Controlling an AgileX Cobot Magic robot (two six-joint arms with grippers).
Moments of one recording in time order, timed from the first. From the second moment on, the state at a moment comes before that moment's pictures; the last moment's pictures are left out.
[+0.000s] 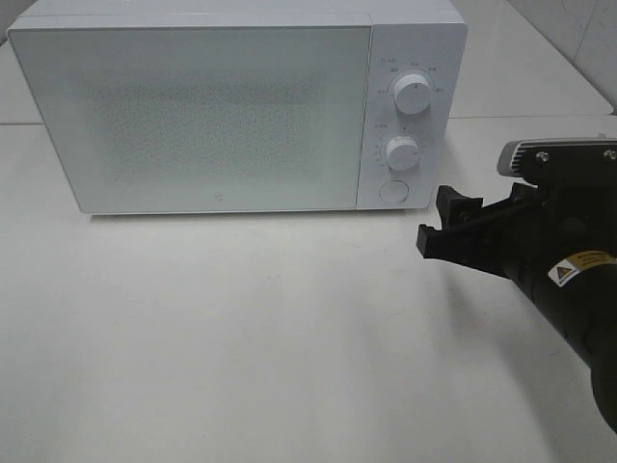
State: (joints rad) left arm 0.05 -0.01 -0.52 -0.09 1.09 0.11; right arm 0.73 1.64 -0.27 0.79 -1.20 -0.18
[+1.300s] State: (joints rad) left arm 0.05 -0.01 -0.52 -0.09 1.09 0.11; right arm 0.75 1.65 -0.28 0.81 -1.21 1.27
